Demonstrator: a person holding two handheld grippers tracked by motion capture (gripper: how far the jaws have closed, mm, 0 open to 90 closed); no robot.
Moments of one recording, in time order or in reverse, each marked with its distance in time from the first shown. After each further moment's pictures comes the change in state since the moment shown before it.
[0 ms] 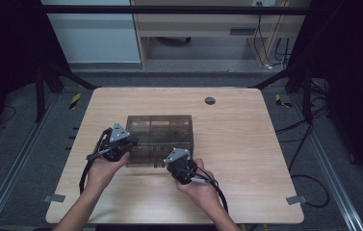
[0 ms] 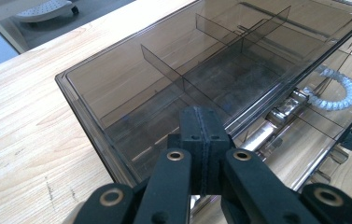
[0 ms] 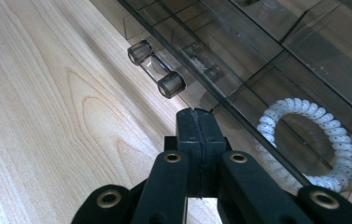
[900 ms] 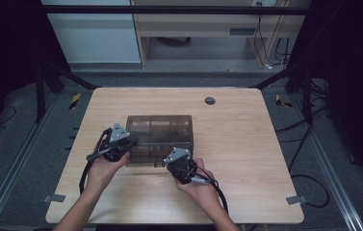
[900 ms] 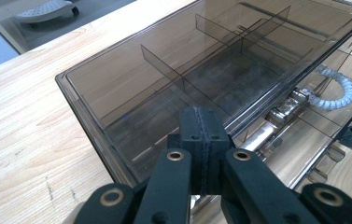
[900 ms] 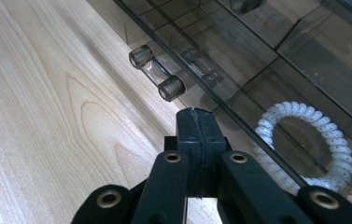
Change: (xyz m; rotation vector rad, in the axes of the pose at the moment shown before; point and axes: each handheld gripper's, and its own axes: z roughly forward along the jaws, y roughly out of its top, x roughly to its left) left arm 0.000 0.000 0.000 -0.002 0.001 0.002; right arm 0.000 0.000 0.000 -0.021 -0.003 0.000
